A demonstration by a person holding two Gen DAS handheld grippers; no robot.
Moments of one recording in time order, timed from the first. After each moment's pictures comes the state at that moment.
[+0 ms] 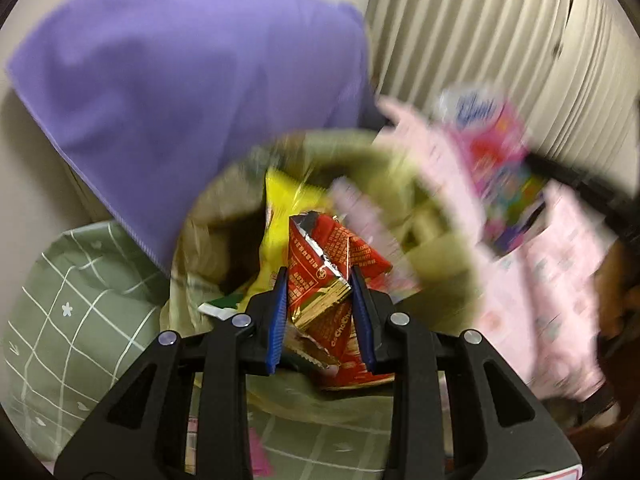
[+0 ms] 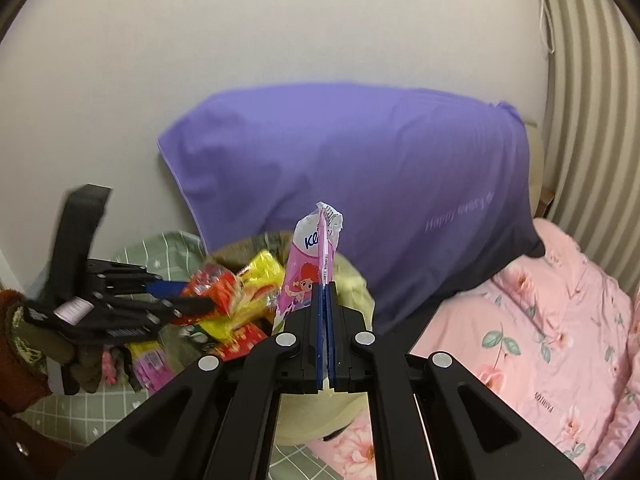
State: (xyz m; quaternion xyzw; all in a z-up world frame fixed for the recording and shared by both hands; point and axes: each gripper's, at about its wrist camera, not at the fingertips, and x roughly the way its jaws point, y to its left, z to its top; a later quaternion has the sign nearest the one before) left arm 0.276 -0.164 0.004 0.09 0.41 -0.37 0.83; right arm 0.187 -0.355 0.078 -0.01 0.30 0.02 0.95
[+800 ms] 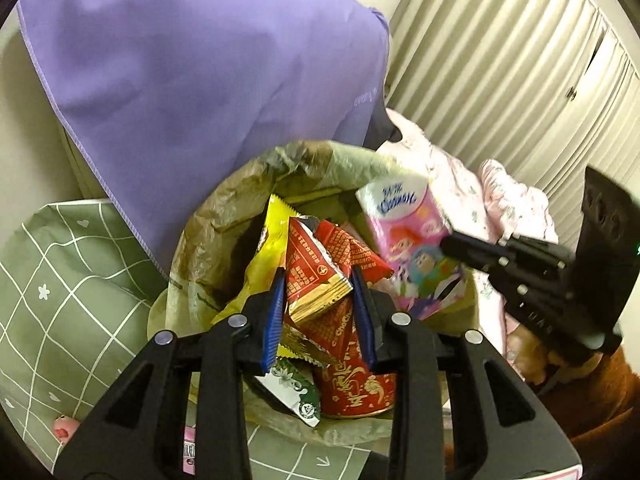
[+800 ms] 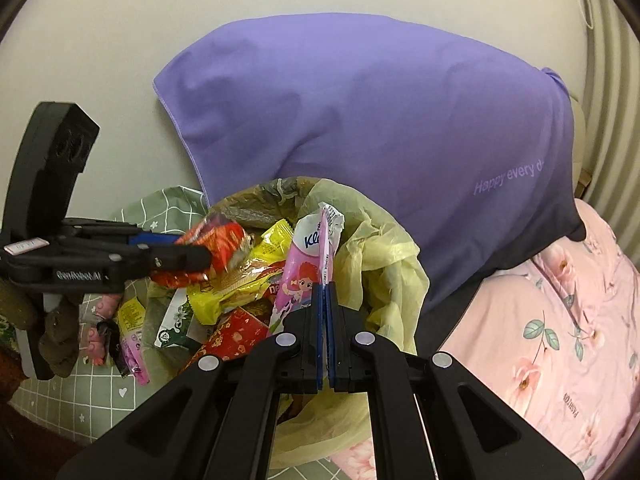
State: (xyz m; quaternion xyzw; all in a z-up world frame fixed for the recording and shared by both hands) left arm 0.313 -0.137 0.004 -0.02 0.43 -0.38 0.82; right arm 0.245 -0.347 0.020 -0.01 0.36 0.07 0.93
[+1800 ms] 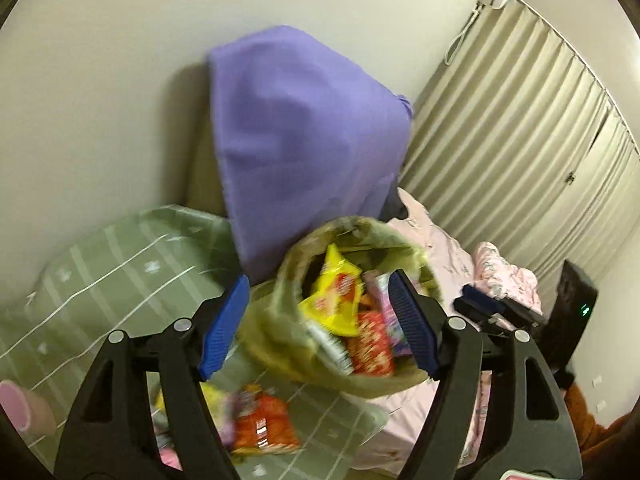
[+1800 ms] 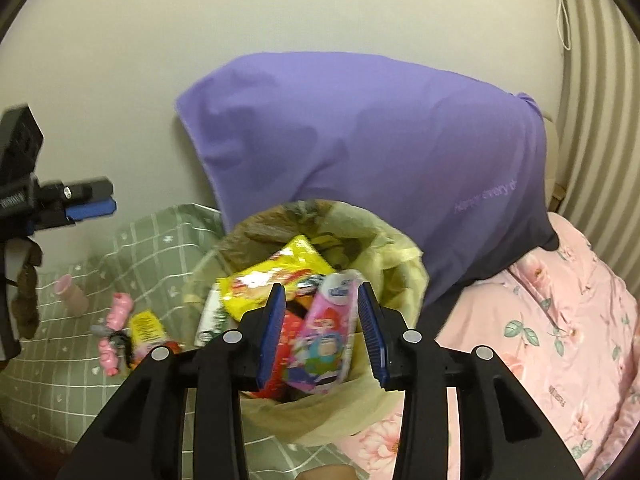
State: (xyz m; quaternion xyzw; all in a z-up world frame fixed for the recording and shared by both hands) left arm 0.267 -0.006 0.054 -0.13 0.36 -0.32 0.87; right arm 0.195 -0.310 0.049 -0.02 0.31 0.04 0.95
